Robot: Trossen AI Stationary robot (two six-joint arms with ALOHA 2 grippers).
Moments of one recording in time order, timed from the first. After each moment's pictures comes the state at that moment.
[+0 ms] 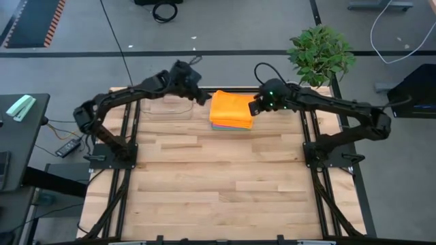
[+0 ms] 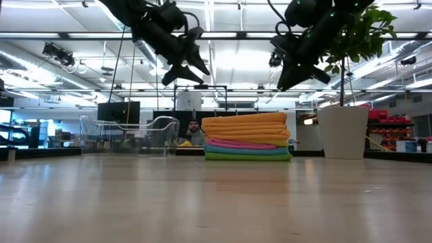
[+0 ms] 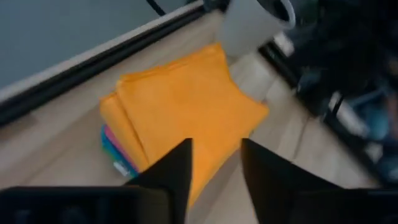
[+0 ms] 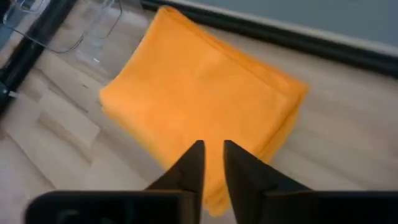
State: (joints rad) left arm 0.57 1.56 1.25 -0.32 0.28 -0.42; right arm -0.48 1.25 0.99 -0.53 0.10 0.62
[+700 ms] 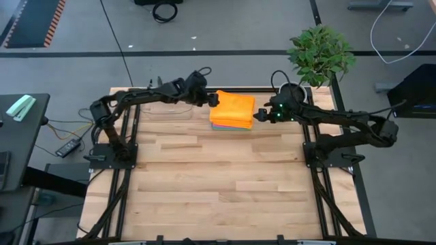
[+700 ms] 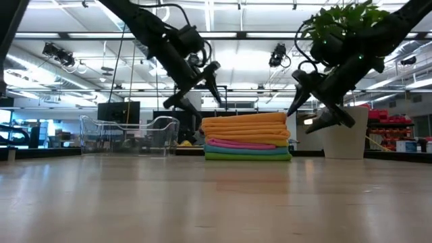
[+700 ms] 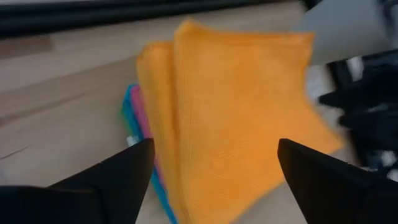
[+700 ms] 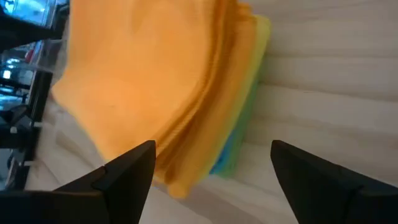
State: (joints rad) left arm 0.53 1.75 1.26 -0.28 0.11 -0.76; right arm -0.60 1.13 0.49 -0.07 -0.10 0.88
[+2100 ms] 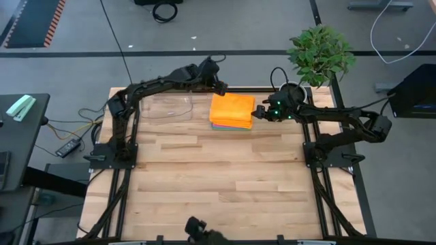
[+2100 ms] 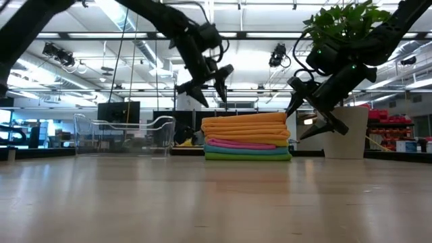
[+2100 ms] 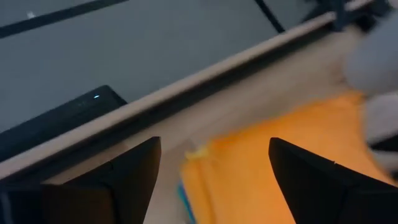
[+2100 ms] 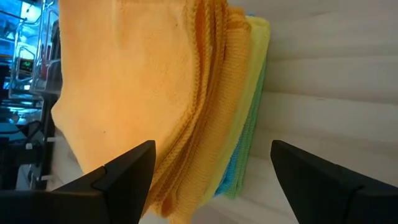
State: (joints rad) left arm 0.55 1.96 1.70 -0.58 -0.17 -0.48; right arm -0.67 1.25 0.48 0.07 -0.18 0.94
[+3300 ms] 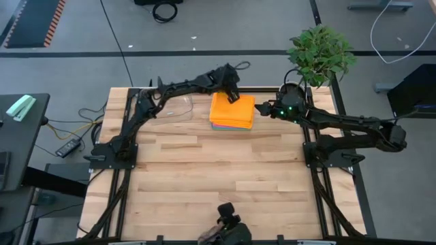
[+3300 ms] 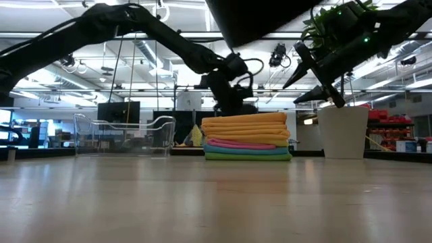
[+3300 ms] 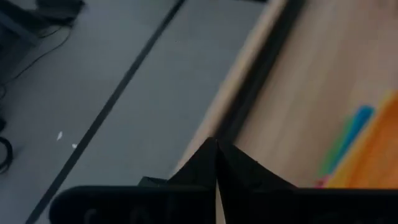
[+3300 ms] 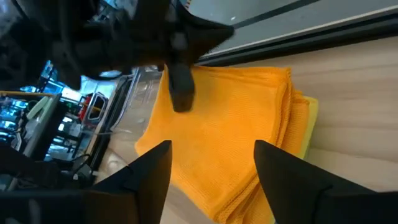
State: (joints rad) left arm 0.52 2.36 1.98 -0.36 -0.22 0.20; right arm -0.50 0.97 0.48 0.07 0.12 0.94
